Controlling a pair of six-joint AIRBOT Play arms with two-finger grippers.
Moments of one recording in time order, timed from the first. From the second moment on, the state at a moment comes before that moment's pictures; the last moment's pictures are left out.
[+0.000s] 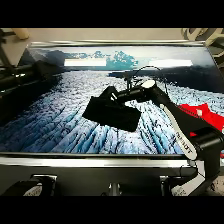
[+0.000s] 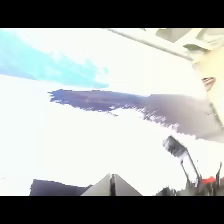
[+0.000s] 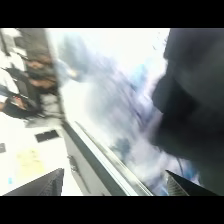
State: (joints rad) left arm -0.01 -1.06 1.26 0.76 -0.90 -1.33; right arm 0.31 -1.78 1.45 -0.32 1.12 1.42
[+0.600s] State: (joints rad) left arm 0.07 -0.99 1.26 0.94 -1.06 -1.36; right arm 0.06 -1.63 1.23 -0.97 1.33 1.62
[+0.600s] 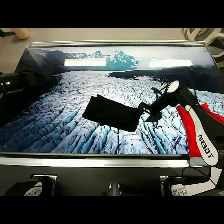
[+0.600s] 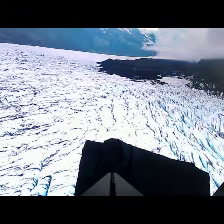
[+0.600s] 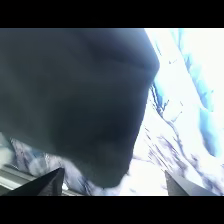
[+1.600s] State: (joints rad) left arm 0.07 -1.03 1.25 0.99 -1.05 -1.37; right arm -0.64 -1.48 1.62 -0.92 1.57 1.62
